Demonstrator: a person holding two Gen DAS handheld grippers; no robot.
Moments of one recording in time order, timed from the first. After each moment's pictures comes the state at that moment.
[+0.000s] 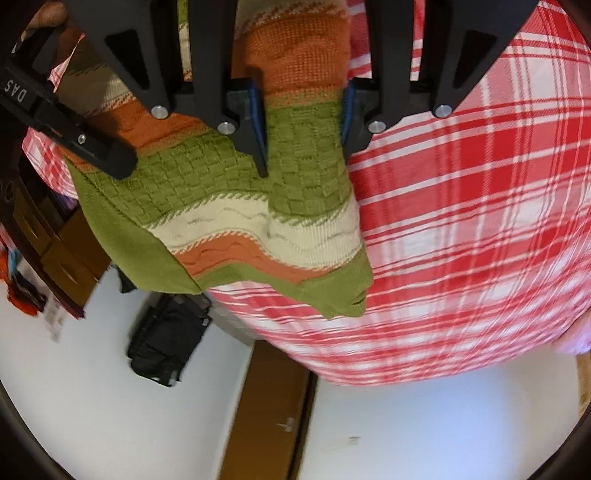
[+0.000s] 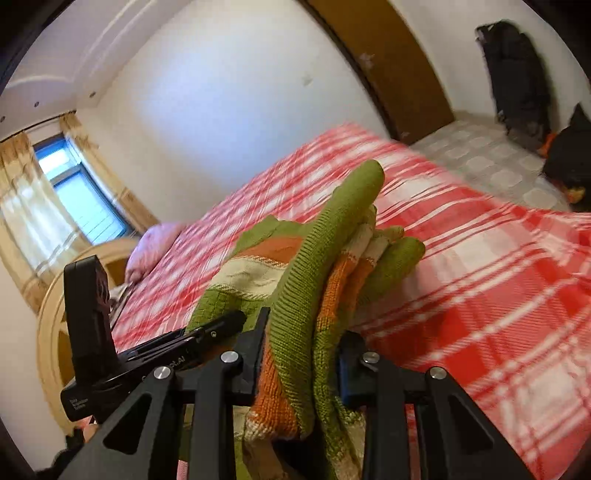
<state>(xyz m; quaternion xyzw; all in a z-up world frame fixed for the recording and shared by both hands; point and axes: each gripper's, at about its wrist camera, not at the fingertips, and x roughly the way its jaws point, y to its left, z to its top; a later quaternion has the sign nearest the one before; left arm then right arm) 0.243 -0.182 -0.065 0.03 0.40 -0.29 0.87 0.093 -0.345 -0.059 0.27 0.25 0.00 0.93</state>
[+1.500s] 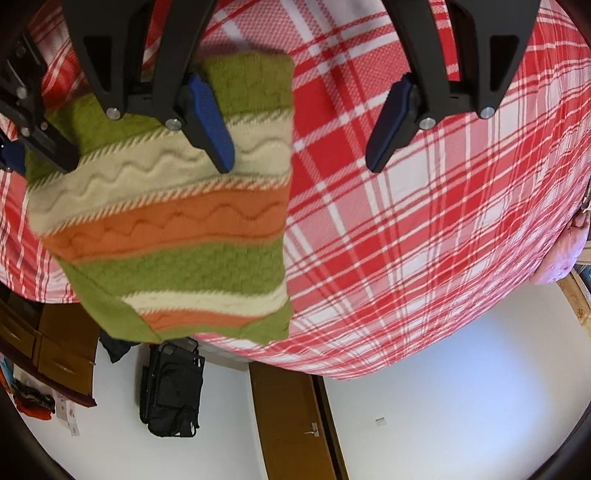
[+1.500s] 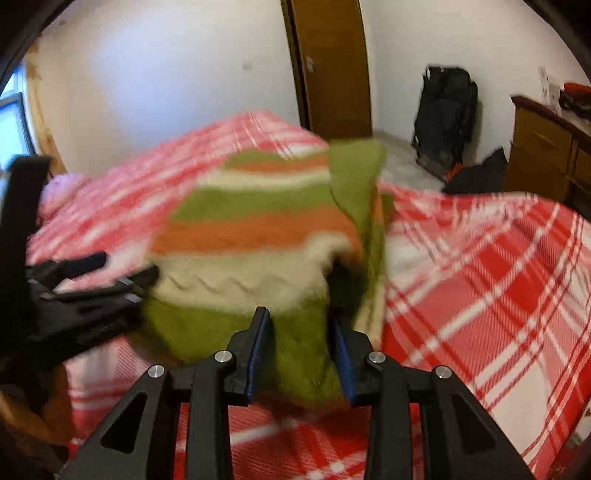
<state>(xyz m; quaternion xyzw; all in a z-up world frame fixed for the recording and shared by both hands) 0.155 -0.206 -0.103 0.19 0.36 -0.22 0.89 -0.009 -0.309 -0.115 0.13 0.35 -0.19 0.91</state>
